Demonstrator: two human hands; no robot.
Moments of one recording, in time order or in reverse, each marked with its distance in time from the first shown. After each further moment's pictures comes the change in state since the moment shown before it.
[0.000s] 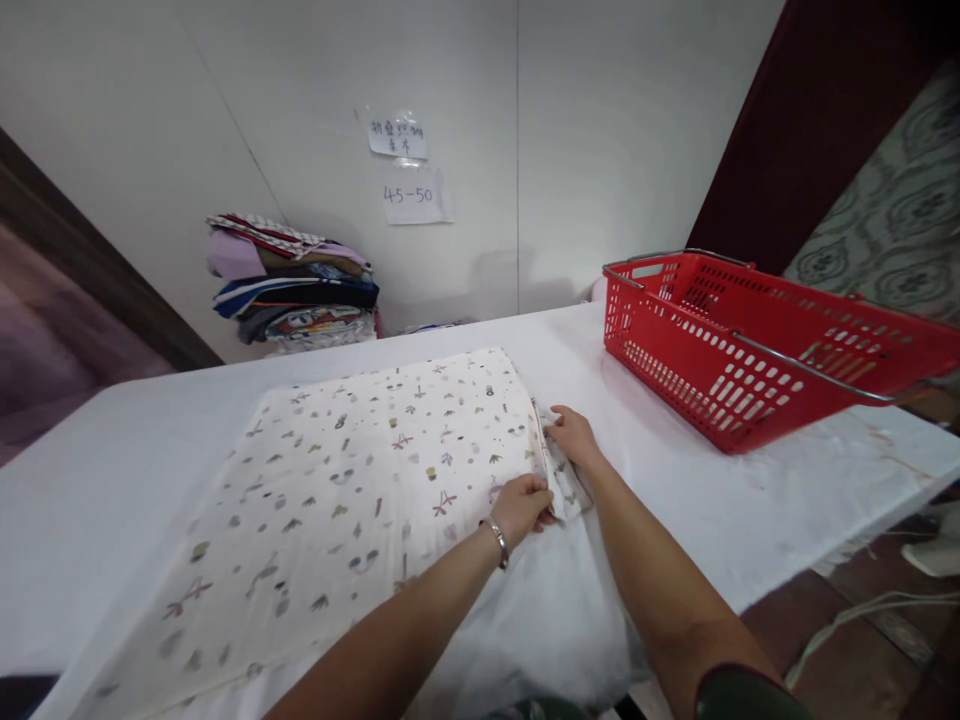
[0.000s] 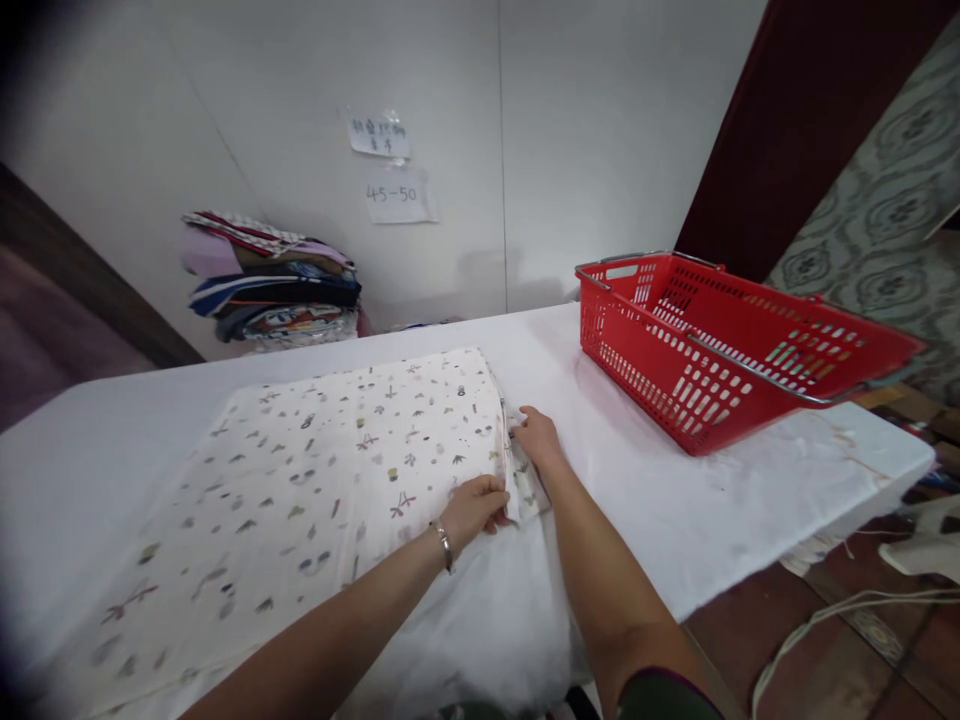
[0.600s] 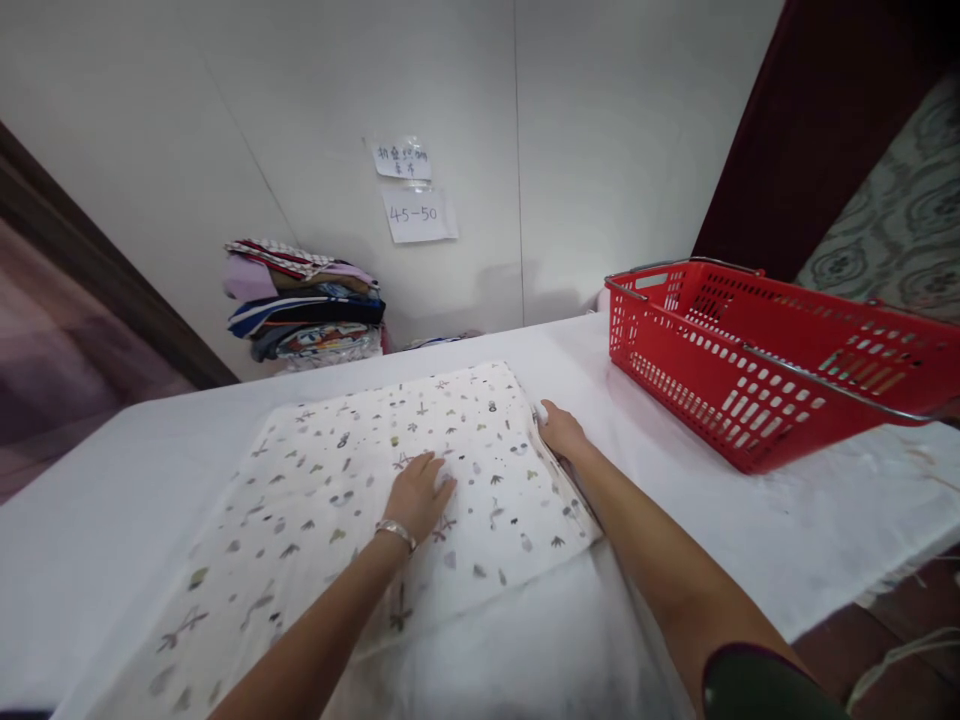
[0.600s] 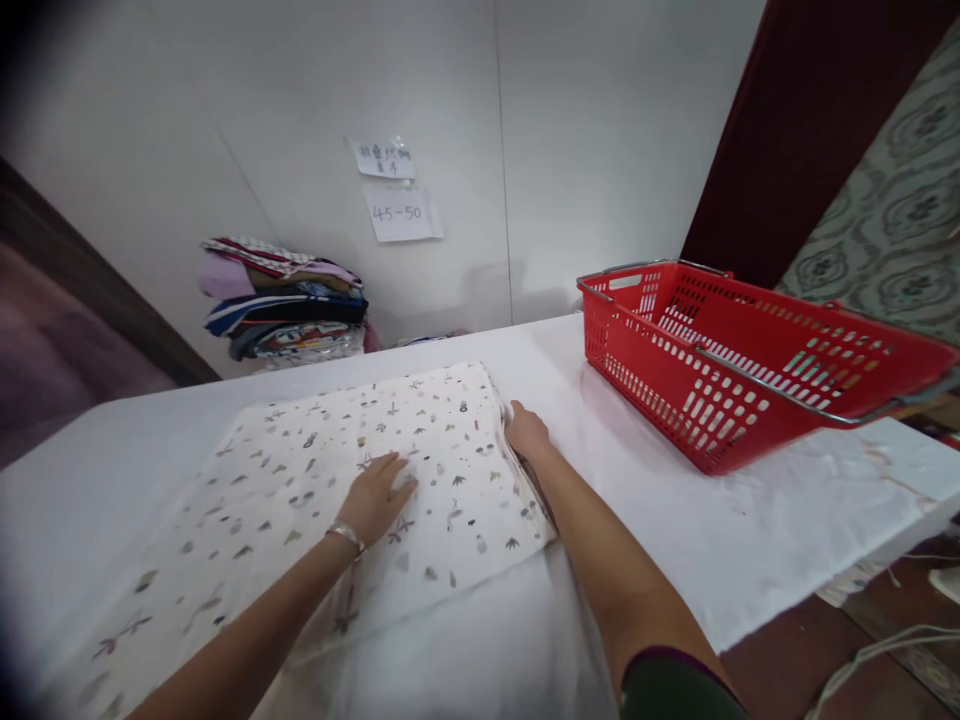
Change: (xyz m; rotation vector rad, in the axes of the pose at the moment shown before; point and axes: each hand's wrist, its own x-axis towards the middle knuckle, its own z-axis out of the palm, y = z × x) left_hand 0.014 -0.013 -0.158 1.207 0.553 0.480; right_hand 0.038 -0.029 -0.001 -0.190 -0.157 -0.046
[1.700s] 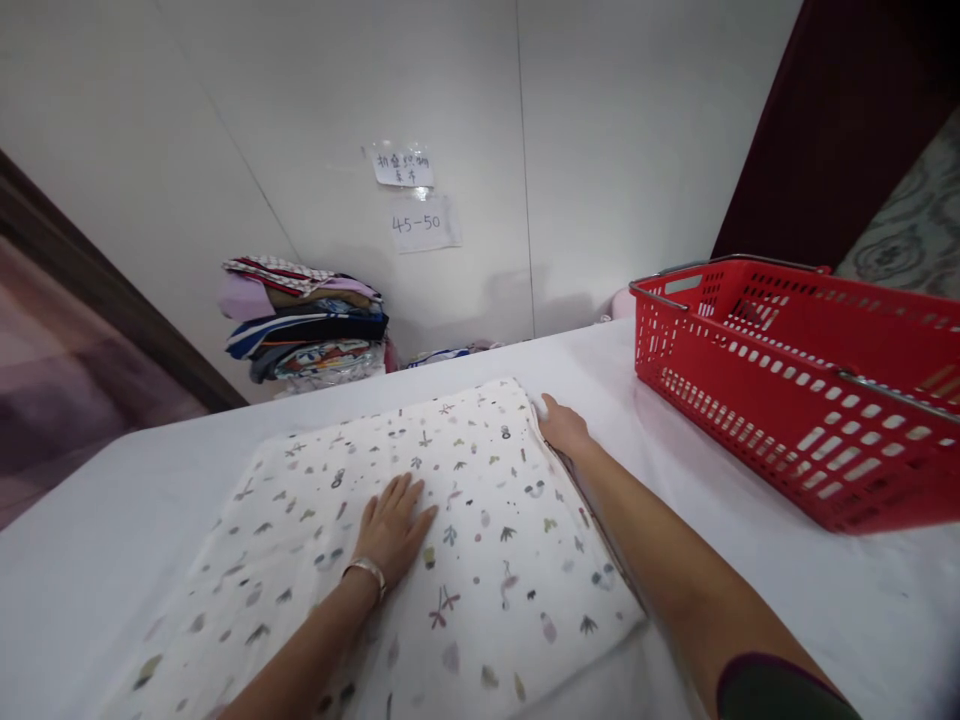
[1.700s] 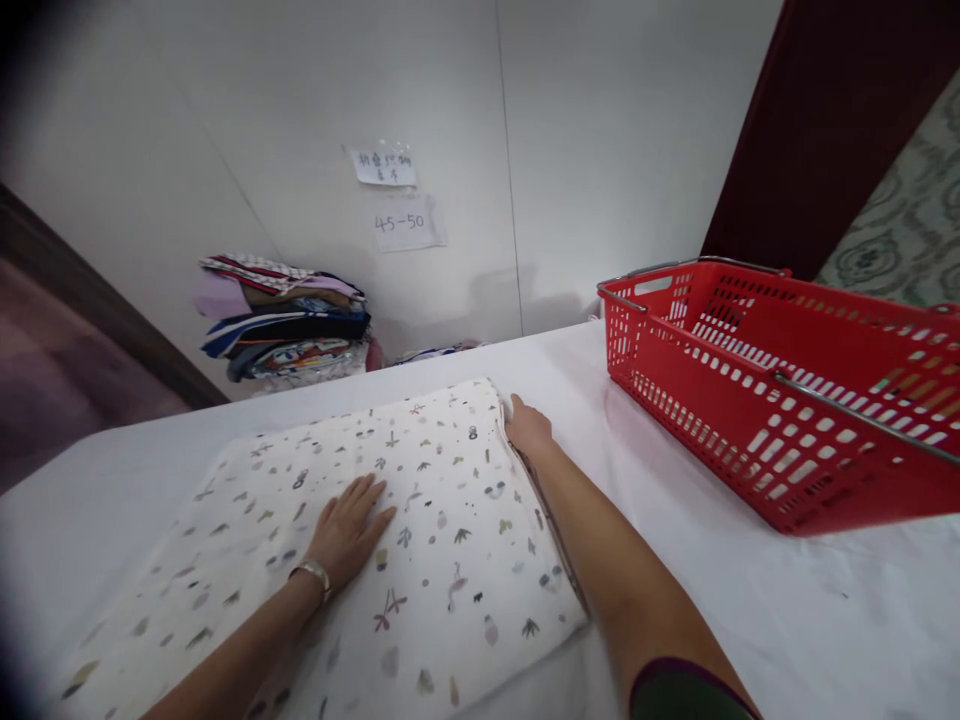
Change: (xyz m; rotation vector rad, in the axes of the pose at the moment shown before) left_hand 0.030 -0.055 0.011 0.150 -0.132 -0.181; right_hand 0.085 -0.014 0.008 -0.135 0.019 -0.024
